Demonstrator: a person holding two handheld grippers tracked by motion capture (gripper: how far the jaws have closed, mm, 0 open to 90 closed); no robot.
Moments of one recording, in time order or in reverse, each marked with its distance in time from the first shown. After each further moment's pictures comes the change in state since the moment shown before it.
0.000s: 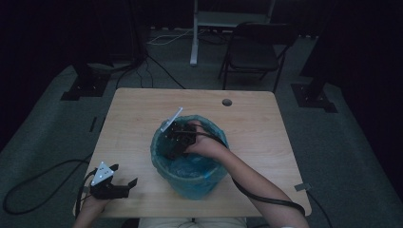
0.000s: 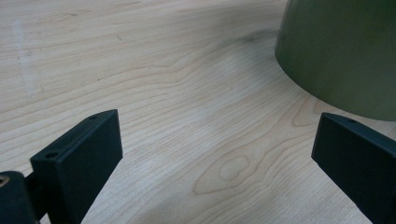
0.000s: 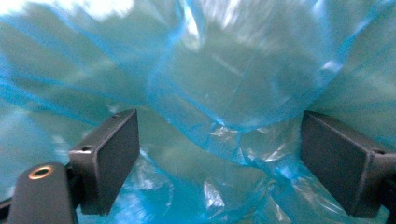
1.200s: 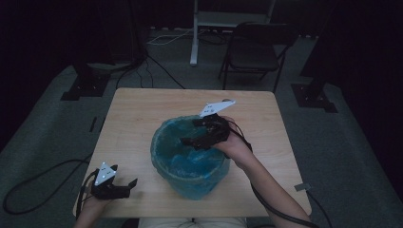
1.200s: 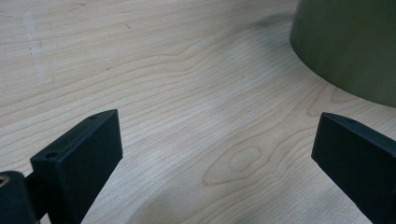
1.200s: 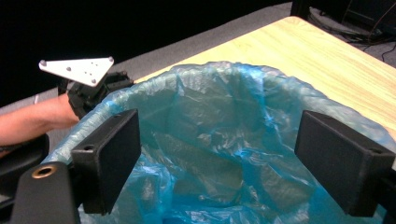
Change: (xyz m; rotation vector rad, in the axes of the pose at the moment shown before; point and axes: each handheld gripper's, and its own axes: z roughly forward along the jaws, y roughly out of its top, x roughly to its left) left arm -0.002 -0.002 0.003 0.048 0.058 0.019; right arm -0.004 -0.054 -0.095 -0.449 -0.009 0.157
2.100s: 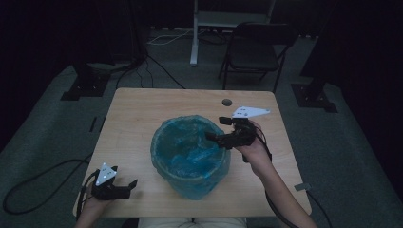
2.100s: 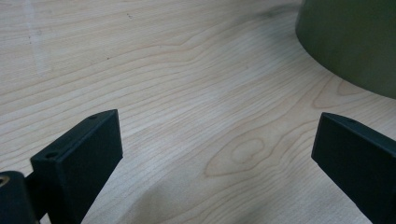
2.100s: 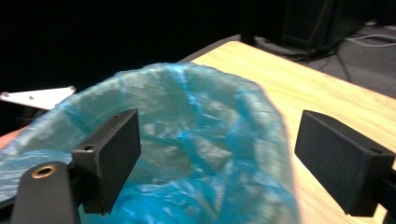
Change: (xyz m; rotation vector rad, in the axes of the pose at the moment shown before) left arm -0.001 -0.002 0.001 0.021 0.011 -0.012; right arm -0.024 -0.044 -0.051 -0.169 -0.155 0.101
